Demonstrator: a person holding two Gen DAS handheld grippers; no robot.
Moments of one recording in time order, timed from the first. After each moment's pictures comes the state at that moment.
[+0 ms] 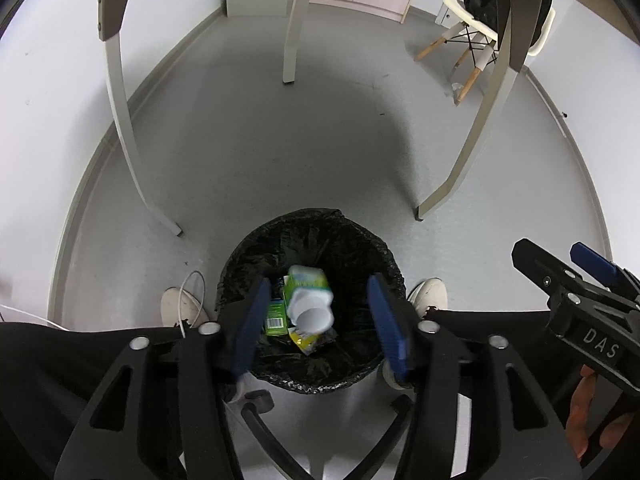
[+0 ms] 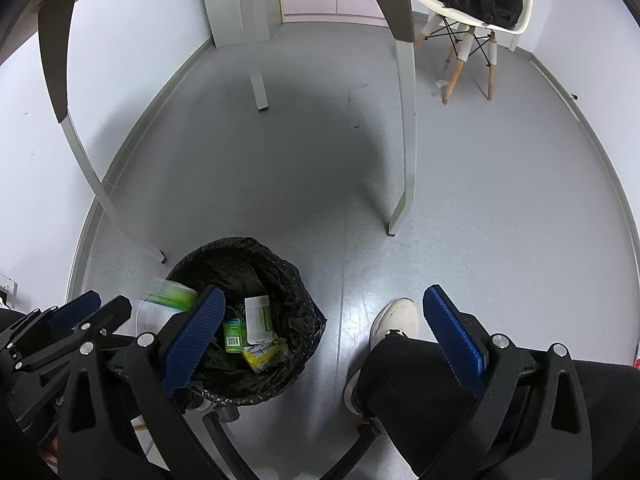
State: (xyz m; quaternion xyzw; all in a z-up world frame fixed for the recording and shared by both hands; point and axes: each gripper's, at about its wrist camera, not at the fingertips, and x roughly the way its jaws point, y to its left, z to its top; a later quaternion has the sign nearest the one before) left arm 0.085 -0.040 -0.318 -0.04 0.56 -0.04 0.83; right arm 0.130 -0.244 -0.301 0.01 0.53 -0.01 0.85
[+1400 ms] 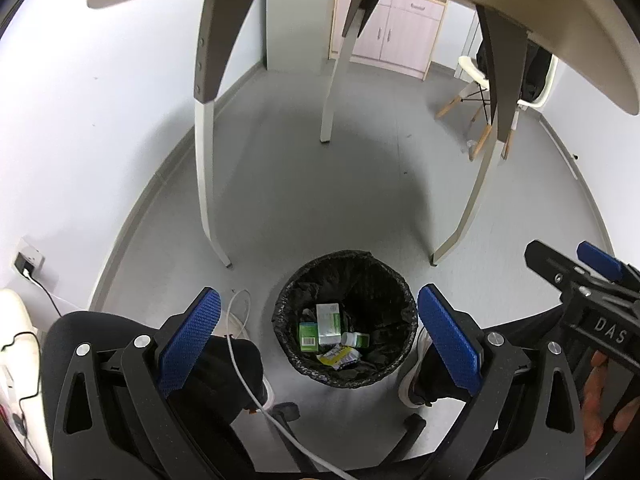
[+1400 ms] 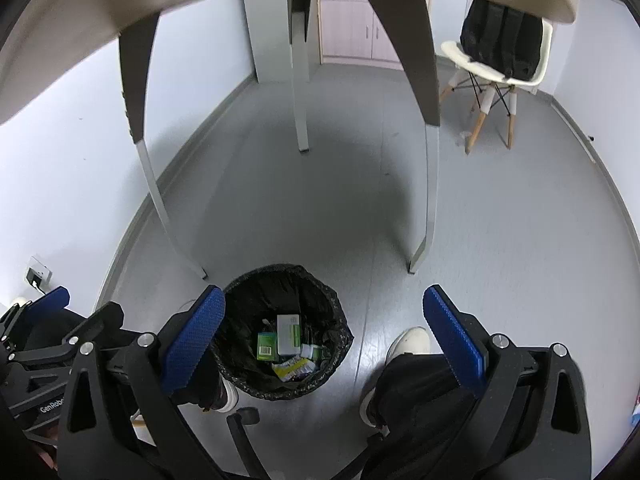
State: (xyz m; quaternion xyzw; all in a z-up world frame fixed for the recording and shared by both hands) left arm 0.009 -0.003 -0.217 -0.04 0.47 0.02 0.88; right arm 0.079 -0.213 -0.214 0.00 0.46 0.05 0.89
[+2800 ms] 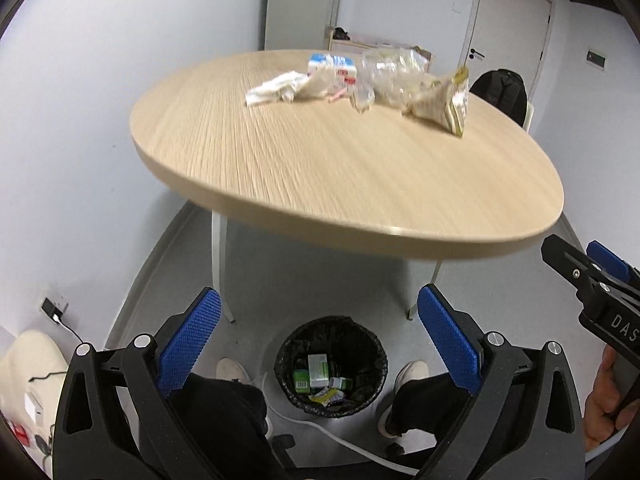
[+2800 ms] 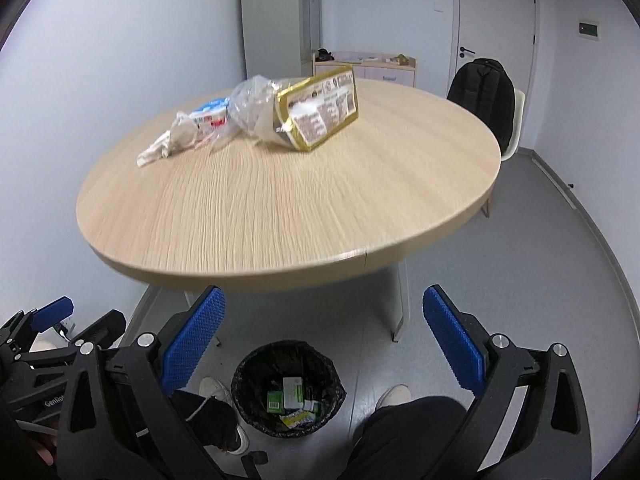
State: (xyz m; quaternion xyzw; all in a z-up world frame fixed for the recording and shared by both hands) left arm -0.010 0.001 -0.063 -0.05 0.38 0.01 0.92; right arm 0.039 -0.224 -0.047 0.01 0.34 0.04 0.94
